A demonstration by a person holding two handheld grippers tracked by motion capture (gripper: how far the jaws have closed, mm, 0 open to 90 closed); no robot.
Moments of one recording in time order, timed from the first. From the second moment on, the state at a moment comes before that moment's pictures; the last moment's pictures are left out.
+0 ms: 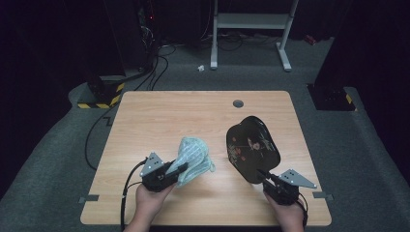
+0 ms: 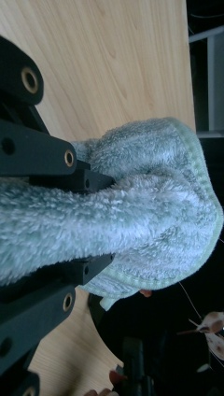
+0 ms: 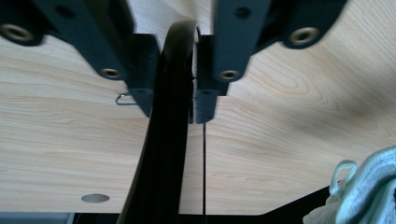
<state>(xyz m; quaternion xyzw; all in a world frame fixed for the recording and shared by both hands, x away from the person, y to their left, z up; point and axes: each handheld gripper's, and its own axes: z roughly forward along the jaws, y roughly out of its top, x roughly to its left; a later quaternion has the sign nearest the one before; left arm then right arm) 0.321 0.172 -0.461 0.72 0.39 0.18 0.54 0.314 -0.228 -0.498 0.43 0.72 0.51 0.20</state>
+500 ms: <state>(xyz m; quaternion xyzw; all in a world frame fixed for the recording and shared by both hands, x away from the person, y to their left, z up) 0.341 0.117 -0.429 0.71 0.35 0.18 0.58 0.319 -0.219 -0.503 0.42 0.72 0.52 0.20</state>
